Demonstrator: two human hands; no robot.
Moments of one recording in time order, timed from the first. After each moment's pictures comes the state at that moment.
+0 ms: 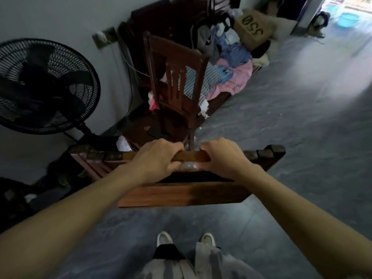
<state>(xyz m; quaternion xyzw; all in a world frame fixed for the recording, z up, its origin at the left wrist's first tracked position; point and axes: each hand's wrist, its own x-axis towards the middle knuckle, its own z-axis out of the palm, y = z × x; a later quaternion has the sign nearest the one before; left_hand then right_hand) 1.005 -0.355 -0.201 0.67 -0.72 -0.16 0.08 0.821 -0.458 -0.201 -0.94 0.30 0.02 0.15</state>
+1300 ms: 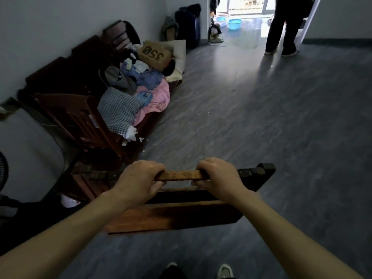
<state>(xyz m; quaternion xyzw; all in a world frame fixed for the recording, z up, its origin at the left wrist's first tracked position) 0.653 -0.423 -0.168 0.56 -0.82 -0.06 0.04 0.404 -0.456 -0.217 -0.85 0.46 -0.17 0.18</state>
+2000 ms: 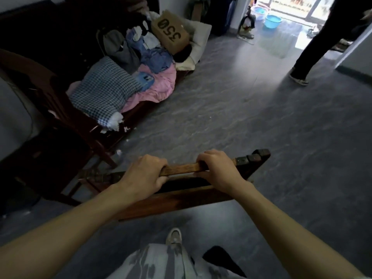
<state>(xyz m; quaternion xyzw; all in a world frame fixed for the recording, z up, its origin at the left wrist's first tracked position) 0.606 -0.676 -0.235 0.66 -0.73 -0.15 0.07 0.382 -0.770 -0.244 -0.90 0.39 -0.02 0.19</state>
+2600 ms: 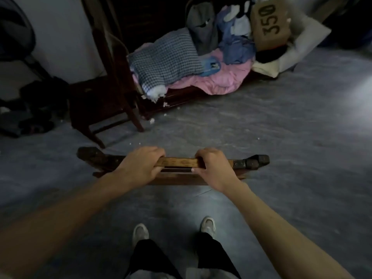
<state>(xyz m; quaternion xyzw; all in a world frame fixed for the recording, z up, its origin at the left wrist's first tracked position) 0.490 -0.819 -0.288 0.85 -0.50 -0.16 0.08 0.346 -1.016 -0.304 -0.95 0.13 0.05 0.27</state>
